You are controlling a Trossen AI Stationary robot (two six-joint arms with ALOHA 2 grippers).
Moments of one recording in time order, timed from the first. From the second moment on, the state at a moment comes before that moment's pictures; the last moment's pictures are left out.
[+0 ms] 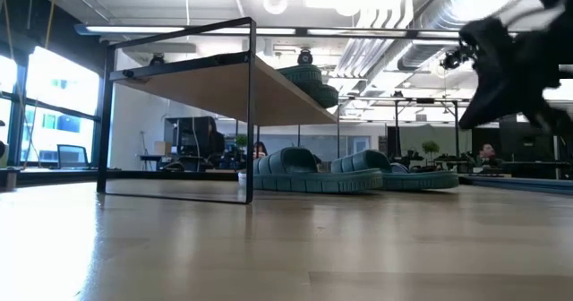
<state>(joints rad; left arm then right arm) 0.83 1.60 1.70 0.29 1.34 -0.49 0.34 0.79 0.34 -0.37 0.52 1.53</state>
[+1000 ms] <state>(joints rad) 0.83 1.60 1.70 0.29 1.34 -0.45 -0.06 1.08 0.33 -0.35 0.39 1.41</state>
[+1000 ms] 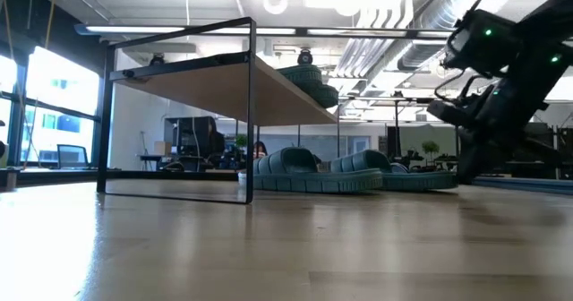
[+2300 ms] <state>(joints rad) 0.83 1.60 1.70 0.29 1.29 -0.34 -0.45 1.63 0.61 0.11 0.16 1.02</state>
